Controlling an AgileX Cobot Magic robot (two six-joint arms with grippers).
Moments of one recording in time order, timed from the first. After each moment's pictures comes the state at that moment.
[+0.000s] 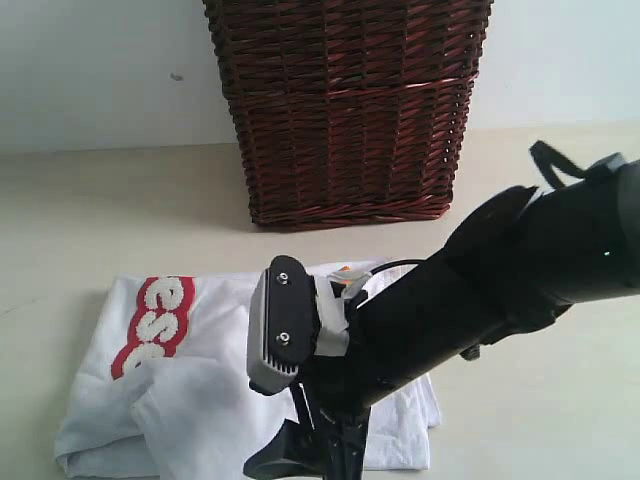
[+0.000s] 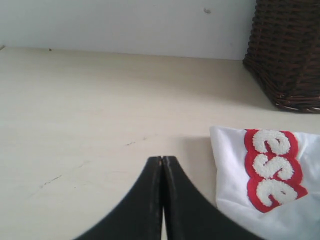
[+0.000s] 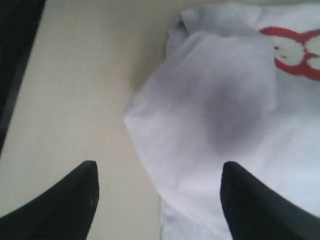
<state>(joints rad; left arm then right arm) 0.04 0.02 0.00 -0.14 0.33 0.03 0.70 1.78 -0.82 1.32 0.64 -1.97</state>
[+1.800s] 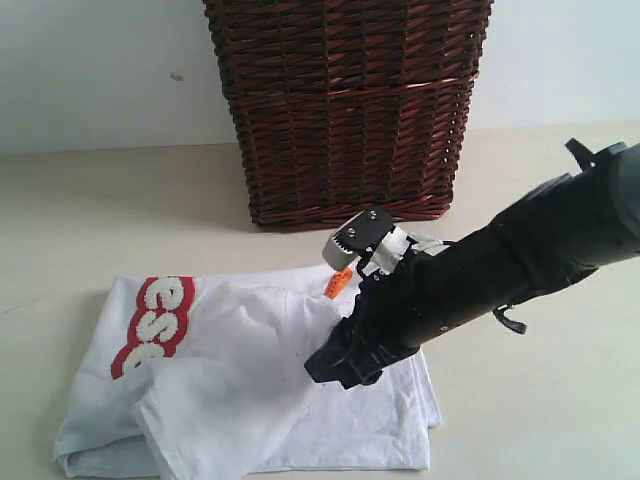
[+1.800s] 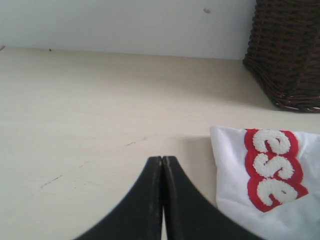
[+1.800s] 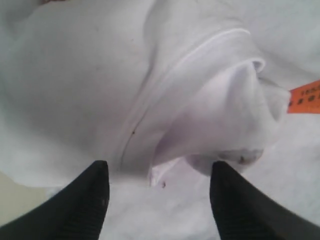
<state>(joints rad) 0.04 0.02 0.00 -0.14 0.33 0.03 0.46 1.91 -0.86 1.38 0.60 -1.64</state>
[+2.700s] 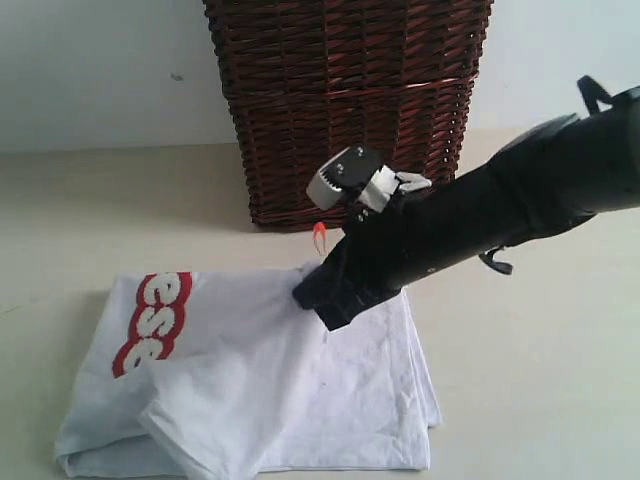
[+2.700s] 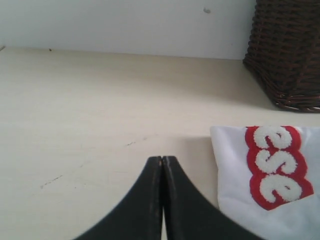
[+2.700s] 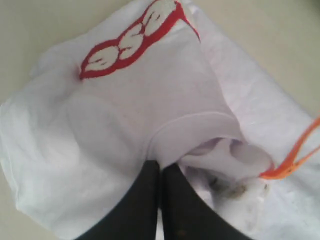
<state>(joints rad) 0.04 0.02 0.00 -0.14 0.33 0.03 0.46 1.83 -0.98 1.29 0.67 -1.57</state>
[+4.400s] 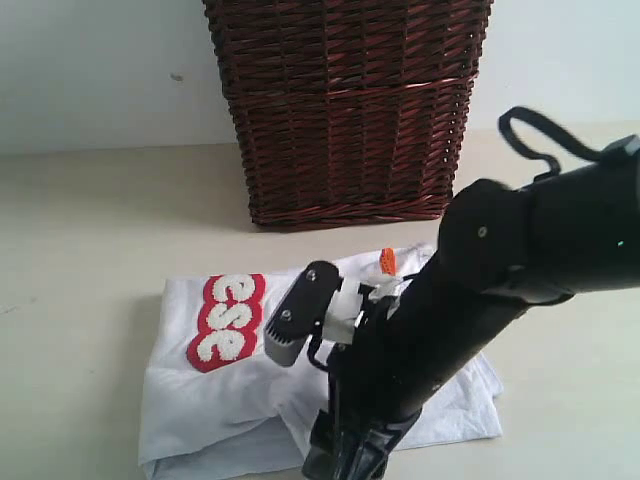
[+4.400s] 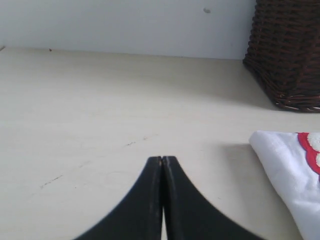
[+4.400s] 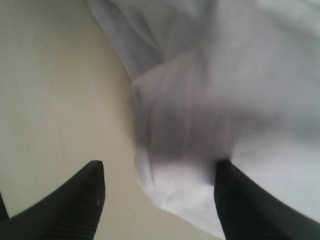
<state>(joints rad) 0.04 0.02 0.00 -0.14 0.33 0.03 0.74 1.74 -0.85 0.67 0.59 -0.93</state>
